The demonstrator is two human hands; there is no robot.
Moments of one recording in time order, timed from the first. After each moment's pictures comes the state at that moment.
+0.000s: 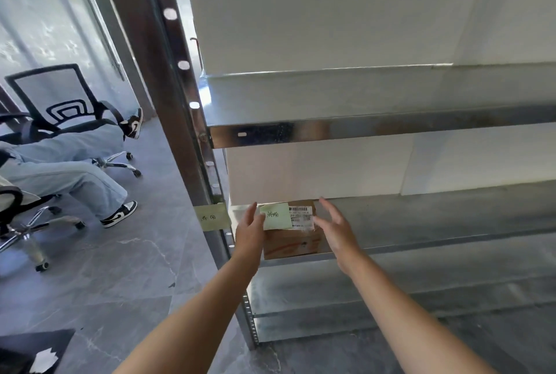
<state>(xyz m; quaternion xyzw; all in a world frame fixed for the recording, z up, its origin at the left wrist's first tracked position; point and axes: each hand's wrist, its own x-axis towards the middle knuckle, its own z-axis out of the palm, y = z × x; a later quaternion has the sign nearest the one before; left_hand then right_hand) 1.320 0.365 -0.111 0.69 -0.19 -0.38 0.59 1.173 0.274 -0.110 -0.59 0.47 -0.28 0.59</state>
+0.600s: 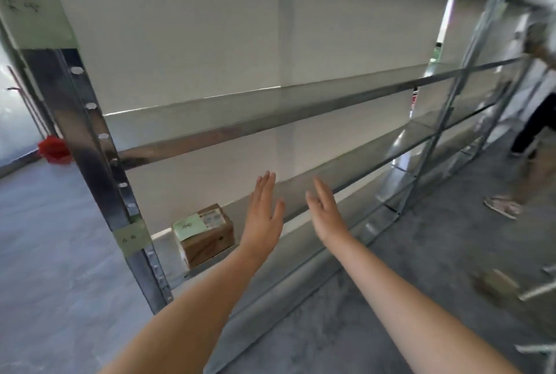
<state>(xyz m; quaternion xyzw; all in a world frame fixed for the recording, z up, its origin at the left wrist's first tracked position) 1.177 0.412 -0.030 0.54 -0.68 -0.23 0.44 1.031 0.404 -0.018 -0.60 0.59 -0.44 0.32</state>
